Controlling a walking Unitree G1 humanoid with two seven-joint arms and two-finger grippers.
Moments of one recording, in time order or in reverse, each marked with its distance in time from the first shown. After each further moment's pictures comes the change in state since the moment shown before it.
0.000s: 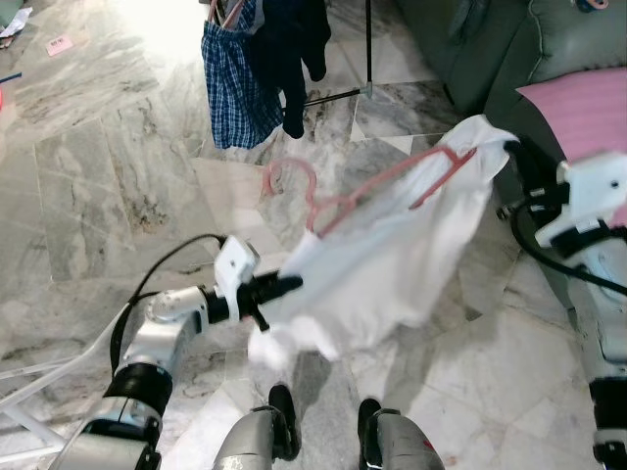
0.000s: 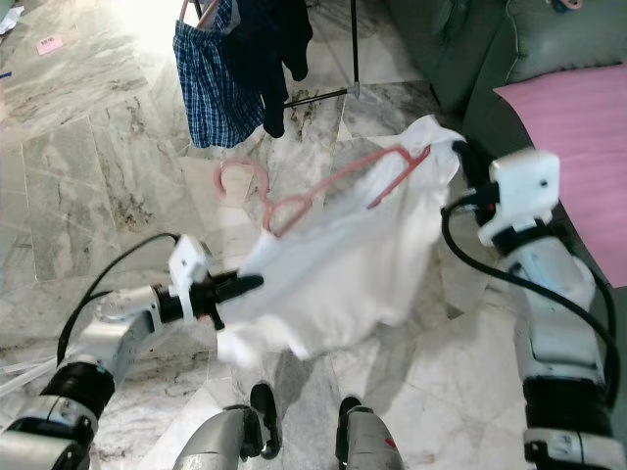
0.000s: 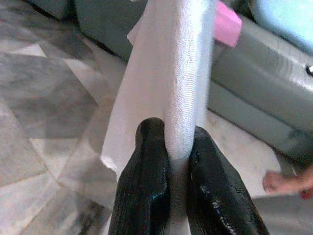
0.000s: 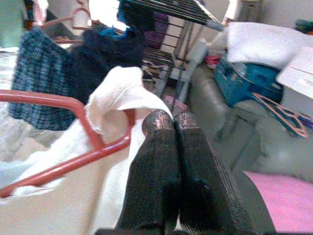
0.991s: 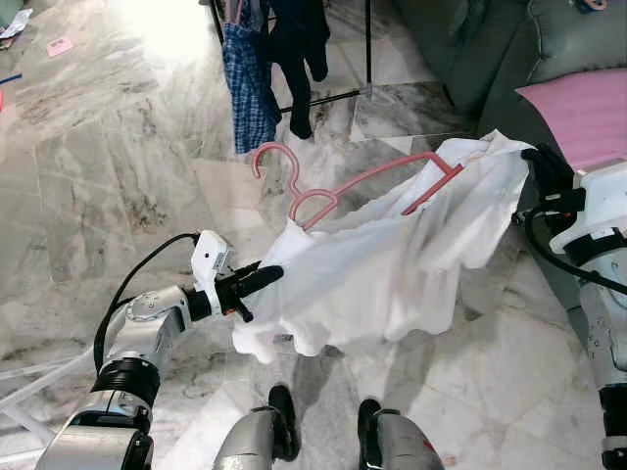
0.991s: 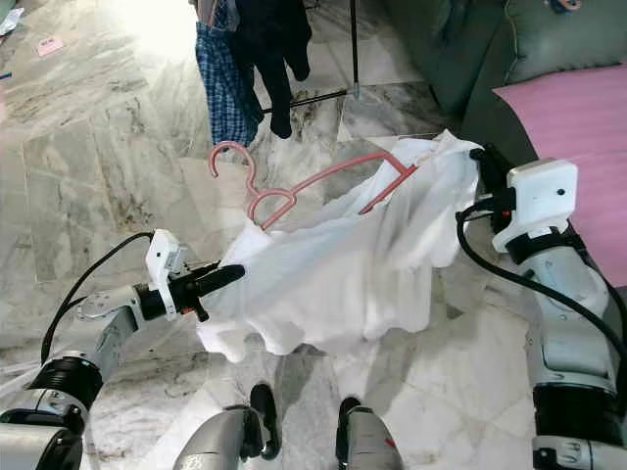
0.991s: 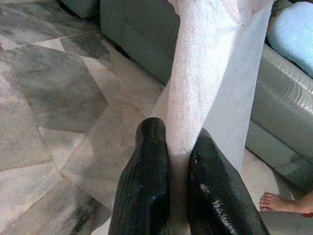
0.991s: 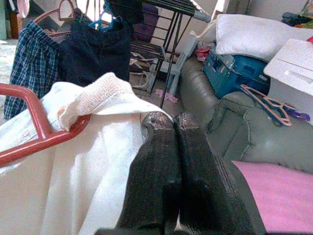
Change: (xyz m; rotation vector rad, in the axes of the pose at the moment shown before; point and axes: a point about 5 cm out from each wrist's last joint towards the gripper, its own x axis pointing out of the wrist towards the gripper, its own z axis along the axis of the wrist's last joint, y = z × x) left arm -0.018 0.015 -0.005 -0.113 -0.032 0.073; right arm -0.006 -0.008 -0.004 -0.008 0.028 -0.040
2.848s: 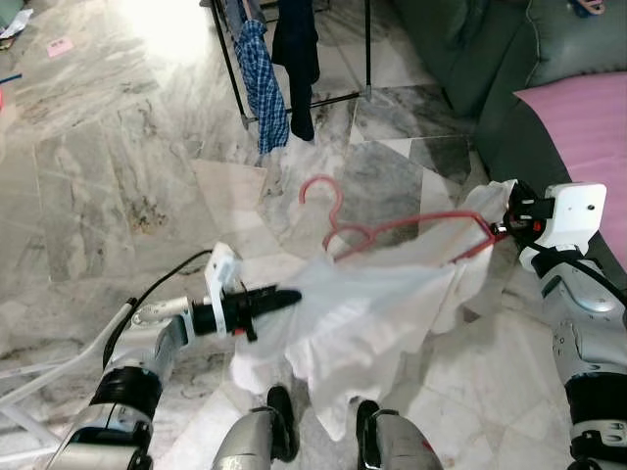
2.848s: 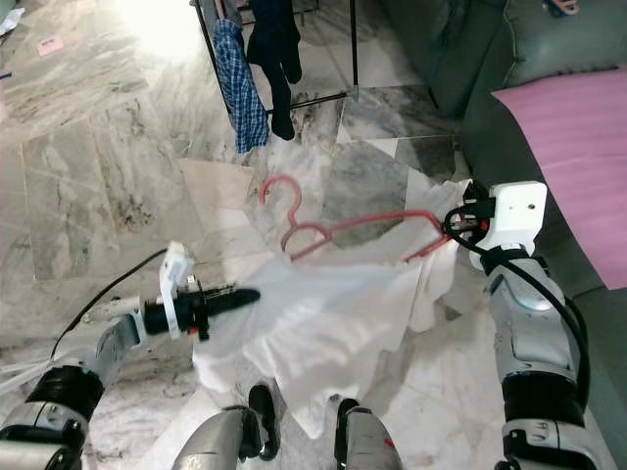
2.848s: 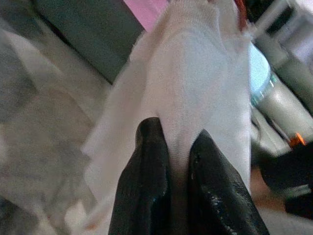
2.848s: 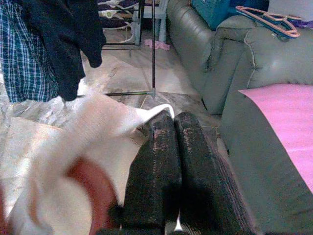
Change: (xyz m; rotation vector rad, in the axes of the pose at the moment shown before) left arm 0.005 -0.019 -0.003 -0.214 0.006 -0.198; right arm 0.003 0.016 -0.049 0.203 0.230 -0.118
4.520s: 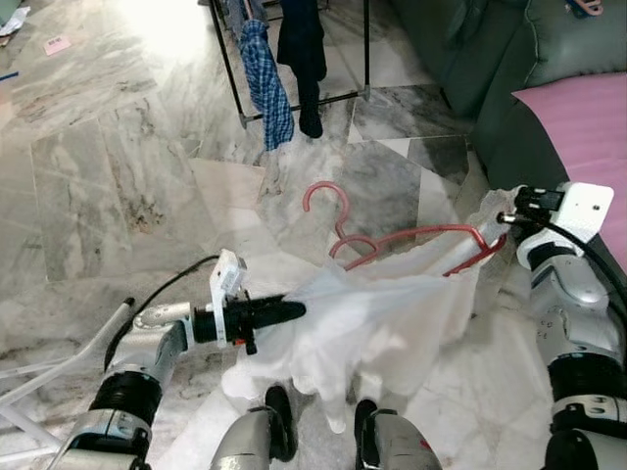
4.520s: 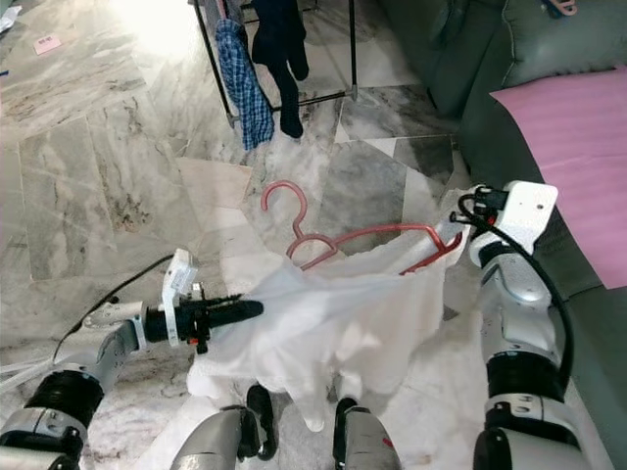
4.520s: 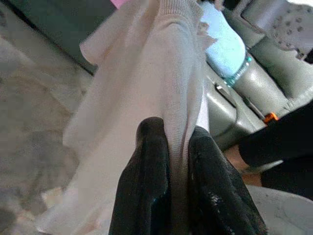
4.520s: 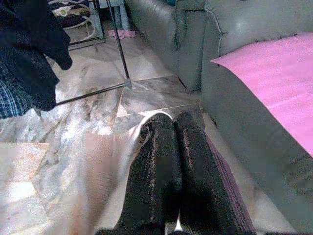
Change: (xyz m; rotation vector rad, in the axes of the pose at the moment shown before) left arm -0.001 -0.012 -0.017 0.006 0.101 -0.136; right arm 0.013 -0.002 -0.013 0.180 0.054 -0.180
